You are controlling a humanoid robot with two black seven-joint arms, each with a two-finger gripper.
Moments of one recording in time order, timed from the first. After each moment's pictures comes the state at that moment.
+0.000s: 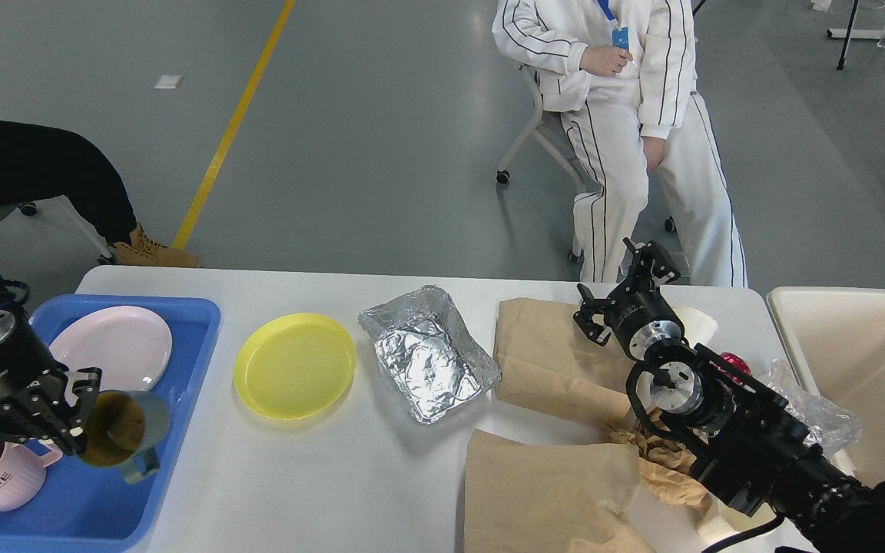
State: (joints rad) left arm -1.64 0.56 1.50 -0.96 0.12 -0.96 -0.23; right arm 0.61 -0.09 0.78 0.62 -0.05 0.05 0.27
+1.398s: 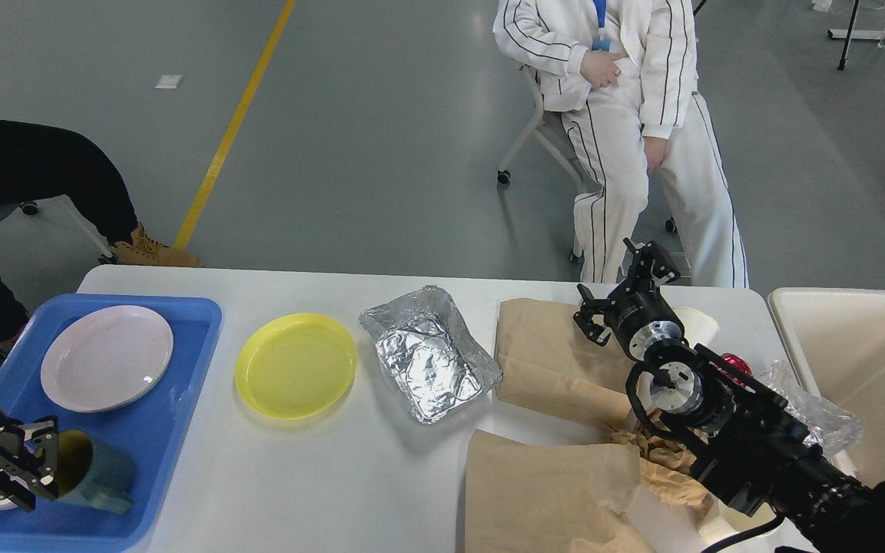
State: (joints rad) left arm -1.39 0.65 1.38 -0.82 0.12 -0.96 -0.23; right arm 0.61 -0.09 0.78 0.62 -0.05 0.05 0.27
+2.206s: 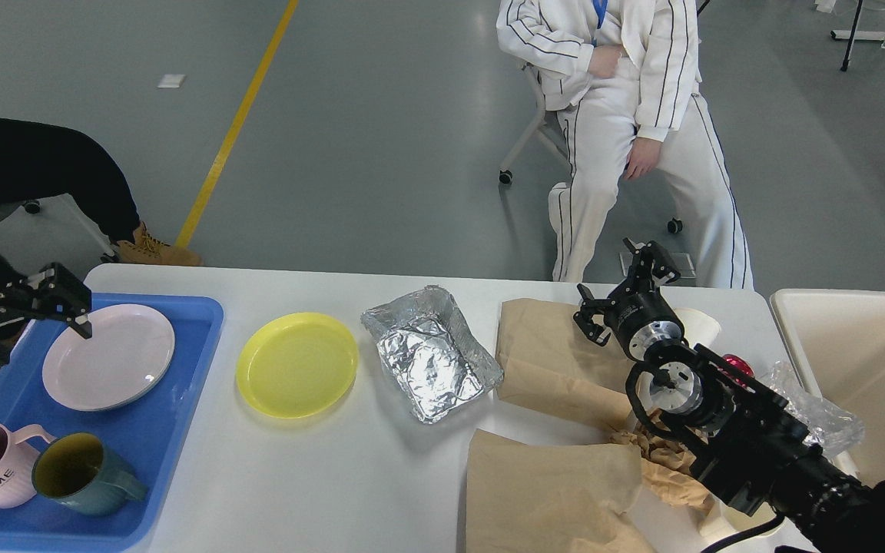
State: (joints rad) left arm -1.78 0.56 1.51 -0.82 0.12 -0.96 -0.23; right arm 0.61 -0.09 0.78 0.62 -0.05 0.05 0.27
